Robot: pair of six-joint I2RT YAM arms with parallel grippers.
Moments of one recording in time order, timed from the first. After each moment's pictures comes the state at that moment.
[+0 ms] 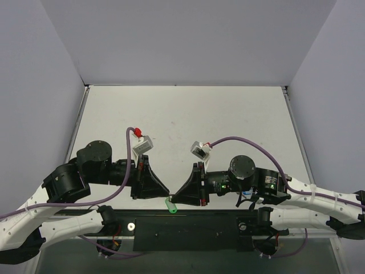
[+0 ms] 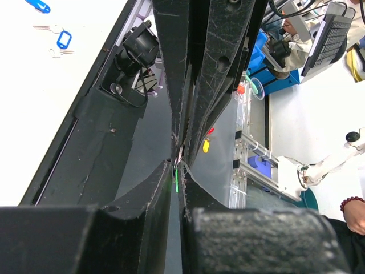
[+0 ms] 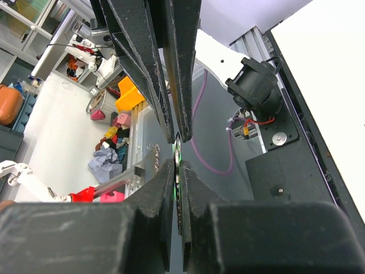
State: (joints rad) left arm -1.03 0.79 1.22 -0.72 0.51 -0.62; right arm 1.30 0.92 0.96 -0.13 -0.30 0.70
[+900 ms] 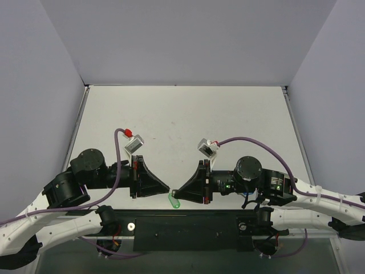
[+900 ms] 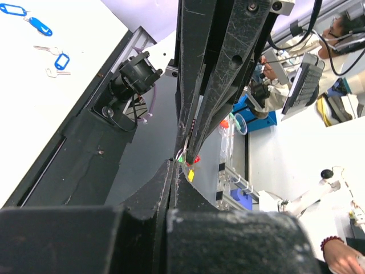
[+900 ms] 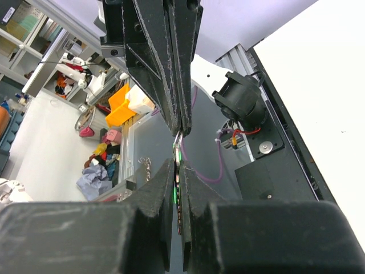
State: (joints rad) left arm -1.03 0.68 1.07 -0.55 0.44 -0.78; right arm 1.30 0.87 0.96 -0.16 -0.21 0.69
